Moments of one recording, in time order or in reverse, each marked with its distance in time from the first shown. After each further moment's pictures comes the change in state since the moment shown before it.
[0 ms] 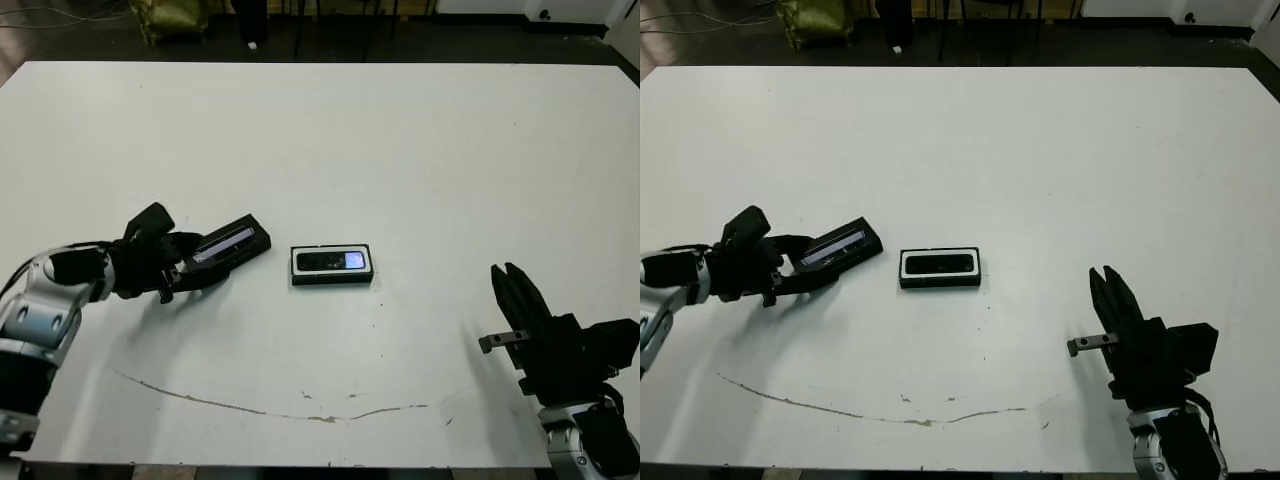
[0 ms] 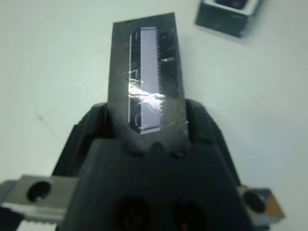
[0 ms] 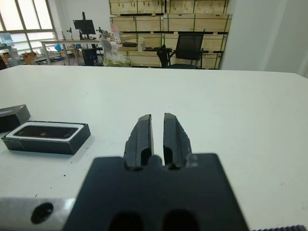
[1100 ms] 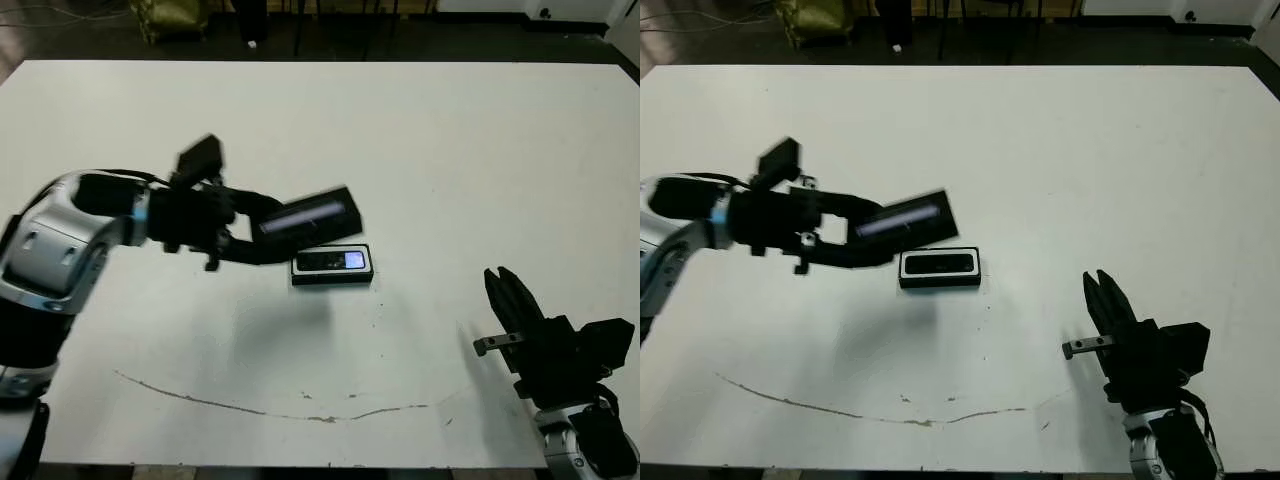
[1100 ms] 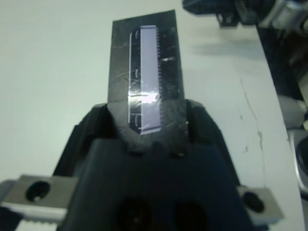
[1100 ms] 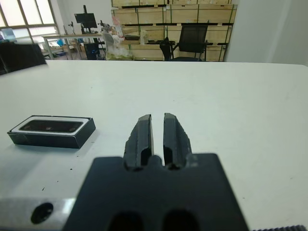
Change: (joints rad) left arm -0.253 -0.049 -0.162 -0.376 -0.172 0.341 -0.093; right arm 0.006 -0.003 0.018 -0.005 0.009 0.032 0.009
